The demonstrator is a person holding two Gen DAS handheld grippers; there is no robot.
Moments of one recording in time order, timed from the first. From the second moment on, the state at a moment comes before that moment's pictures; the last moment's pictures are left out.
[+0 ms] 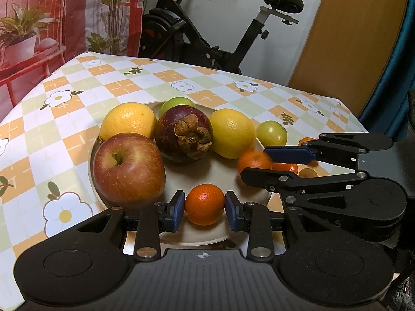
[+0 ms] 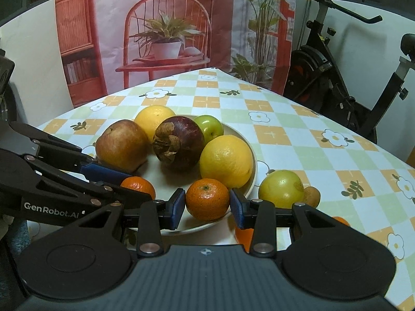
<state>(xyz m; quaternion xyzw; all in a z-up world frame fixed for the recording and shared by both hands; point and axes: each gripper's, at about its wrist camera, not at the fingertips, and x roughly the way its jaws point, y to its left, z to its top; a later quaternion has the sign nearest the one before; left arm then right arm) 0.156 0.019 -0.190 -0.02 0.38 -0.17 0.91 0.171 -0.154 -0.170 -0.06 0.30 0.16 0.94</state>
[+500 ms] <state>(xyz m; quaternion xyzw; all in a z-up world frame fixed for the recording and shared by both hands) 0.146 0.008 -0.173 0.00 0.33 -0.18 0.93 0.132 -0.183 -0.167 -0.03 0.27 0.10 0.96</state>
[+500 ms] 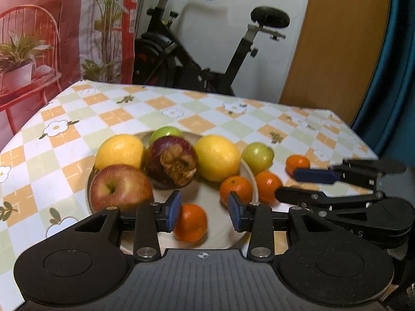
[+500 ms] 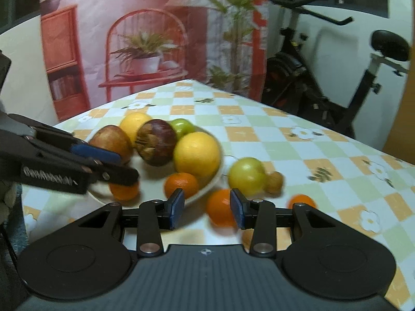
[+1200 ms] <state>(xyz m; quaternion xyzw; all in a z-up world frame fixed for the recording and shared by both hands) 0.147 0.009 -0.175 -0.02 0.31 -0.18 0.93 0.127 -0.221 -0.195 0.05 0.30 0.06 0.95</state>
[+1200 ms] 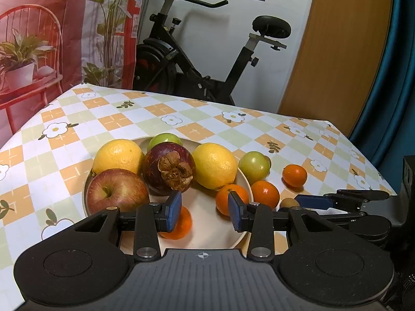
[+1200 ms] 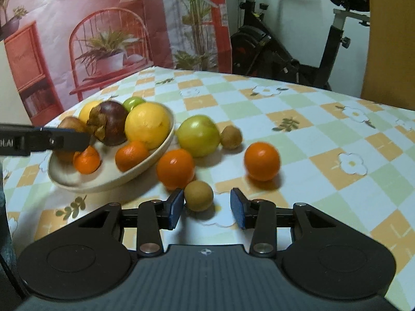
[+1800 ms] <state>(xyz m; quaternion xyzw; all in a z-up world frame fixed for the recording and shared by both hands) 0.165 -0.013 -0.157 -0.01 0.32 -0.23 0.92 0.117 -0.240 -0.192 0.08 0.28 0.06 0.95</state>
